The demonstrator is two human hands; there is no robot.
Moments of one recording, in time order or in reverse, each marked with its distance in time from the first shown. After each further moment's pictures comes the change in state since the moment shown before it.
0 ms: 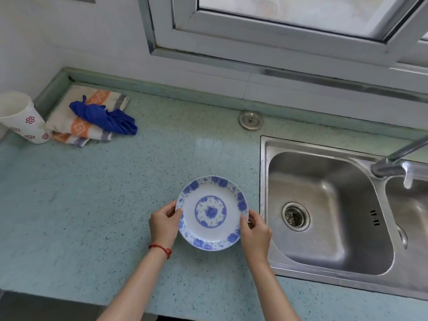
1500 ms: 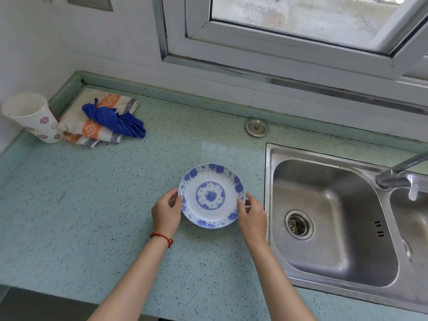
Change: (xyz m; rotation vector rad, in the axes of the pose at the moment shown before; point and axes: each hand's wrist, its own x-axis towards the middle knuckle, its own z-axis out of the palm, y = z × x) left_hand 0.027 0.012 -0.005 0.077 0.034 0.080; right_hand 0.033 -0.037 0.017 -0.187 -0.153 -0.067
